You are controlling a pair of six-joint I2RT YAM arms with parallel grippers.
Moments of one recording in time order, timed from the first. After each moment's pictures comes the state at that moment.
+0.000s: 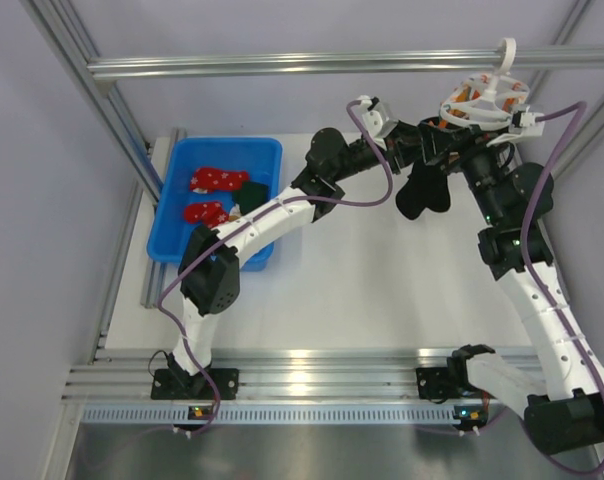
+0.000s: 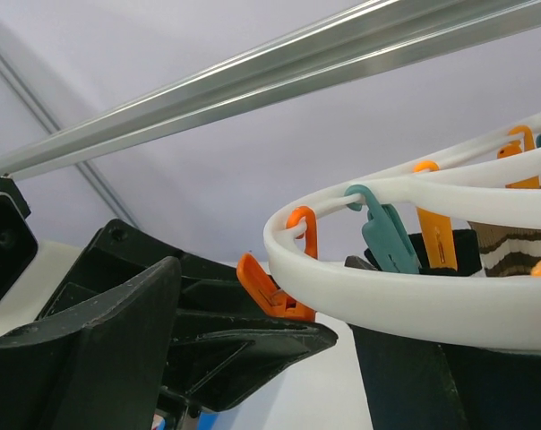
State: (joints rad) left arm -0.81 2.05 1.87 0.66 0.54 -0.13; right arm 0.20 0.99 1.09 0.20 -0.13 0.45
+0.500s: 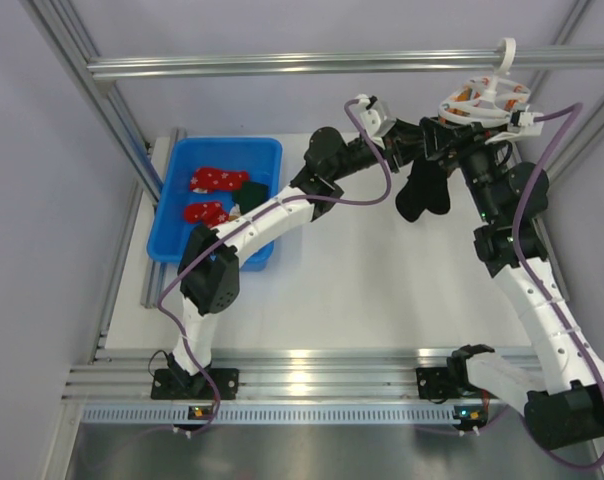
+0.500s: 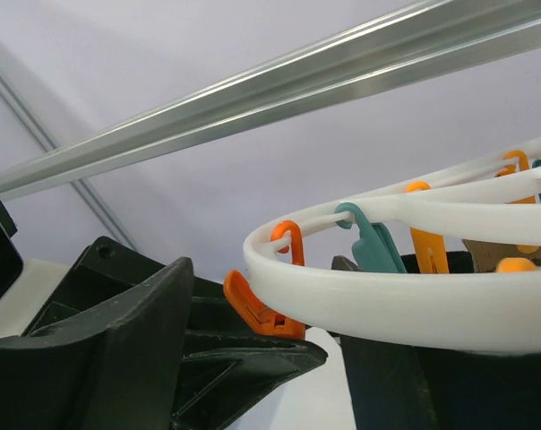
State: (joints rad) left arm -0.80 2.05 1.87 0.67 0.55 -0.13; right arm 0.22 1.02 1.08 0.28 -0.09 0.44
